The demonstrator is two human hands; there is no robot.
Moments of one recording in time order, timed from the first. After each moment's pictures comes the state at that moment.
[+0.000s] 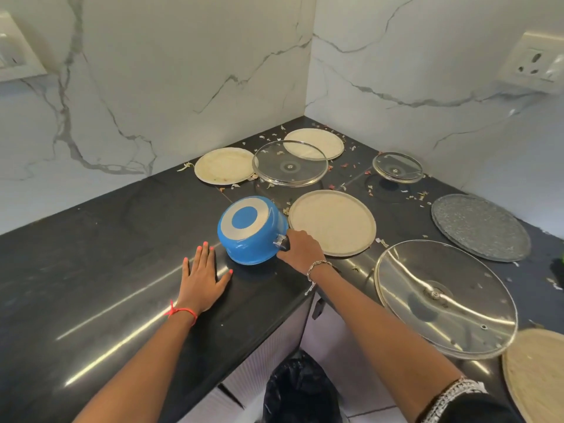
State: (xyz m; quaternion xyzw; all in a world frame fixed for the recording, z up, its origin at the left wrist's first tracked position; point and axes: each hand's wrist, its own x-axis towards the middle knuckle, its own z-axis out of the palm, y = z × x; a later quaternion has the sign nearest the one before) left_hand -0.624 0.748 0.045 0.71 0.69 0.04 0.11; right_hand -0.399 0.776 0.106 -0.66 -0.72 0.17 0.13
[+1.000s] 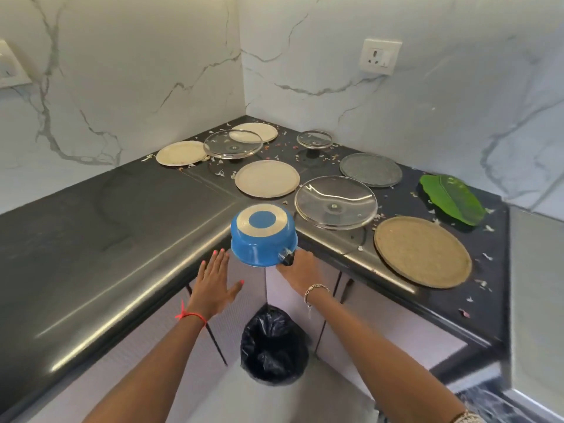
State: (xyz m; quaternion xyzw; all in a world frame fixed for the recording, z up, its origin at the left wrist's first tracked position) left_hand -0.538 0.513 0.058 0.81 0.58 0.04 0.08; right_hand -0.338 0.475 0.106 -0.72 -0.55 0.27 0.32
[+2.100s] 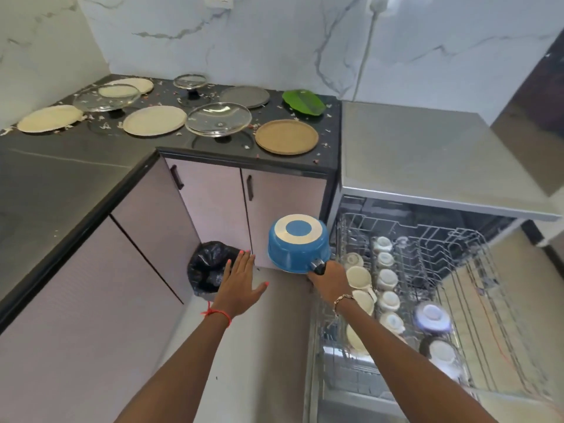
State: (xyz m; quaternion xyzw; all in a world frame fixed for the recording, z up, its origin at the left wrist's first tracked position) left_hand -0.498 0.188 0.020 0.94 0.32 -0.01 0.14; right_hand -0.328 0.054 0.036 -0.88 -0.27 0.20 0.33
